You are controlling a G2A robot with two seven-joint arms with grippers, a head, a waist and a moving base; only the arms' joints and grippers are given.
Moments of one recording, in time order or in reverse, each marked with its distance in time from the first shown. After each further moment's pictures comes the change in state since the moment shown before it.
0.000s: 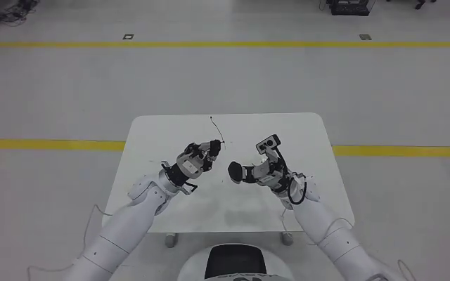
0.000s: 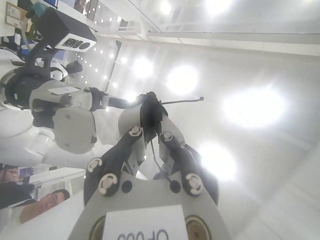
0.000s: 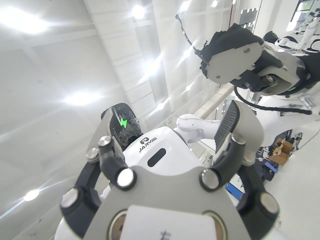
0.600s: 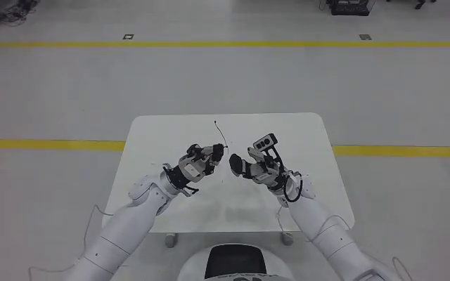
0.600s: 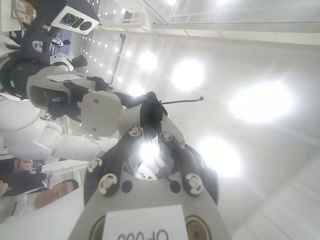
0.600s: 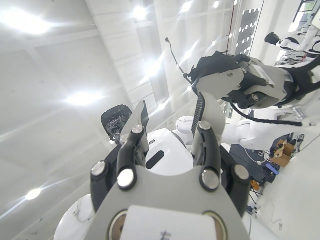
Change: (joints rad) left arm 0.006 -0.006 -0.004 -0.009 0.055 0.011 -0.042; right arm 0.026 -0.049 0.015 0.069 -0.031 0.000 0.021
